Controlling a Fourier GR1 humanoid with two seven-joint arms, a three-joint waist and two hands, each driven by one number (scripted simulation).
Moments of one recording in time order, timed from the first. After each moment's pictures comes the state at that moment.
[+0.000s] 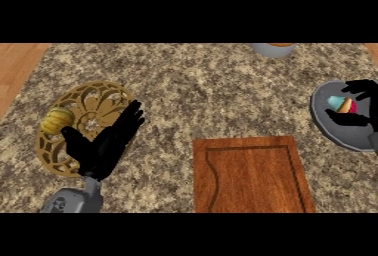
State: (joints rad) left arm -0.12 0.15 -0.20 -1.53 0.29 -0.03 0.21; right arm -0.71 -0.57 -0.16 -0.26 0.41 -0.51 -0.52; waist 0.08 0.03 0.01
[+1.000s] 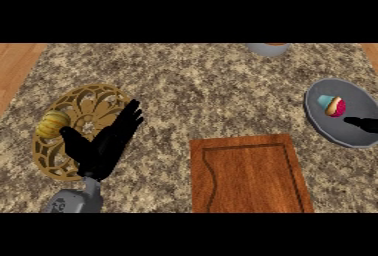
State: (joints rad) left arm -0.12 0.14 -0.19 -1.55 0.27 -0.01 0.22; right arm -0.72 -0.67 -0.42 -0.13 0.14 0.09 -0.72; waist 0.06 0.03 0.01
